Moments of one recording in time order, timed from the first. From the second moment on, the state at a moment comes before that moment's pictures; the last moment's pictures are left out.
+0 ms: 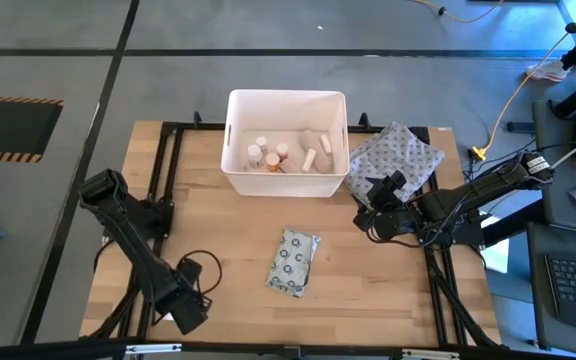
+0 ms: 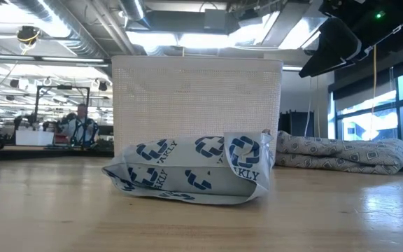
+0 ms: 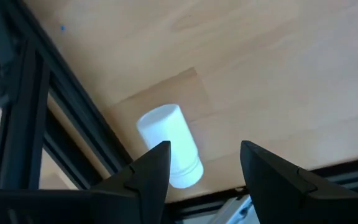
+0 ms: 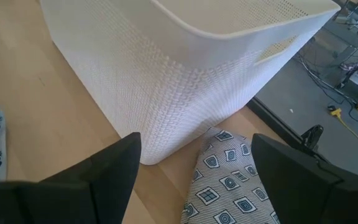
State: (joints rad) left arm -0.90 1.66 1.22 -1.16 0.13 -2.04; right arm 0.36 1.07 0.69 -0.58 0.99 0.60
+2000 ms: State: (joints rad) left arm -1.01 1.77 1.22 -1.06 0.15 -2.35; right arm 0.34 1.07 0.69 -0.55 0.99 0.60
